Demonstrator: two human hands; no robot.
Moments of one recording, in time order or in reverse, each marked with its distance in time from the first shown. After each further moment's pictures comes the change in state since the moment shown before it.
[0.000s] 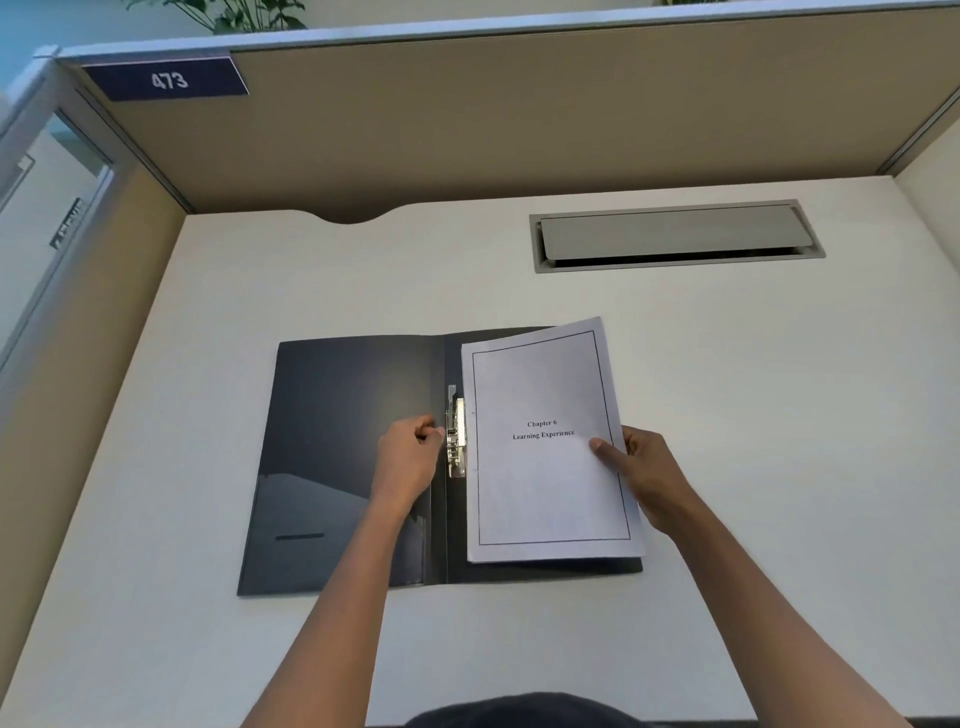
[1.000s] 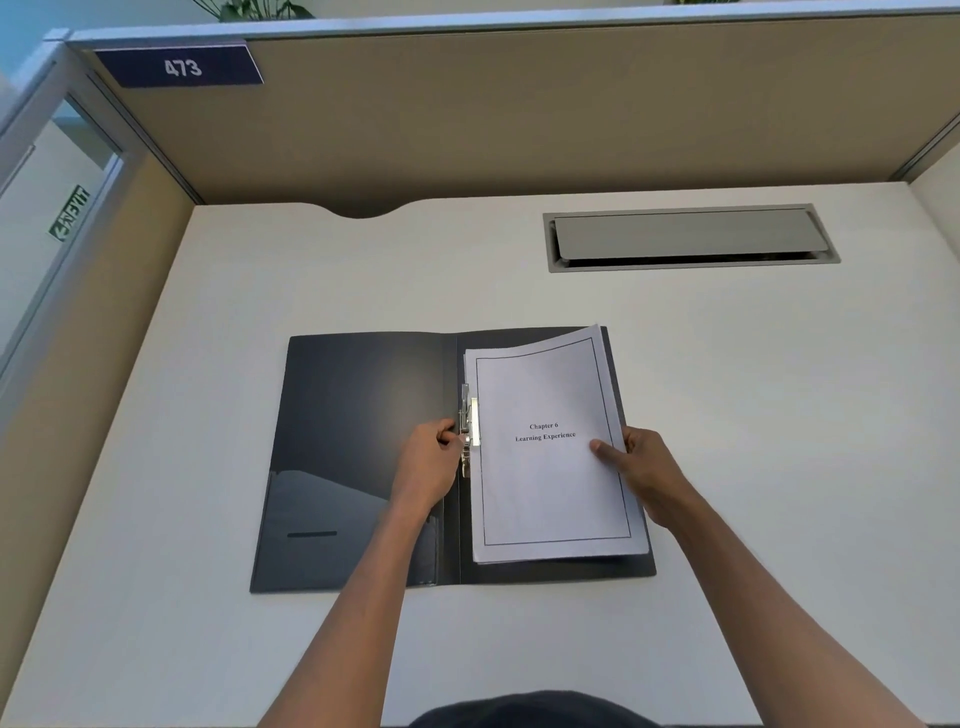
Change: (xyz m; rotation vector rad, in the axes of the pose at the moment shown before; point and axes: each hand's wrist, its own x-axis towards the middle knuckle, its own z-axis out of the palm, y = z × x) left_hand 0.006 -0.013 0.010 0.019 -0.054 0.013; right_hand 0.012 -0.002 0.017 -0.115 0.040 0.074
